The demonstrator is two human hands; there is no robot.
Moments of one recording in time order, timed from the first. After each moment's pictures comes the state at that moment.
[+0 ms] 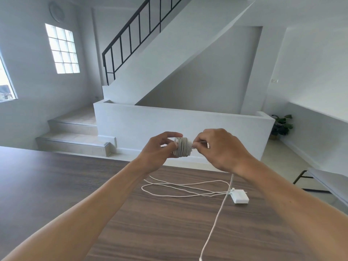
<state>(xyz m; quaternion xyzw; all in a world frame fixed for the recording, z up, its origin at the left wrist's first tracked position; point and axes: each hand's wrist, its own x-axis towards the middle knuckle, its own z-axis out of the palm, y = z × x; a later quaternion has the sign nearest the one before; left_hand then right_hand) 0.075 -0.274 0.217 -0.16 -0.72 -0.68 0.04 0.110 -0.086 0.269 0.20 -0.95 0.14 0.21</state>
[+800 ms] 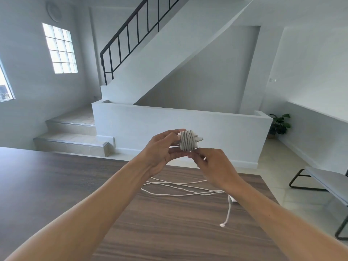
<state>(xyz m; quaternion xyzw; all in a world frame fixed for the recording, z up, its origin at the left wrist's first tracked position) 0.085 -0.256 0.232 -0.13 -0.57 -0.81 -0.08 0.102 -0.084 0.210 0.15 -0.93 0.29 0.18</state>
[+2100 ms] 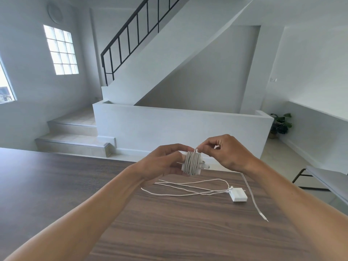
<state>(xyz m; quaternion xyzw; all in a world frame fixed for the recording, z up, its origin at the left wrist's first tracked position) 0.103 -0.265 0.218 -0.23 -0.64 -0.71 -0.18 0.093 -0.051 0.247 0.19 -0.91 0.35 0.11</state>
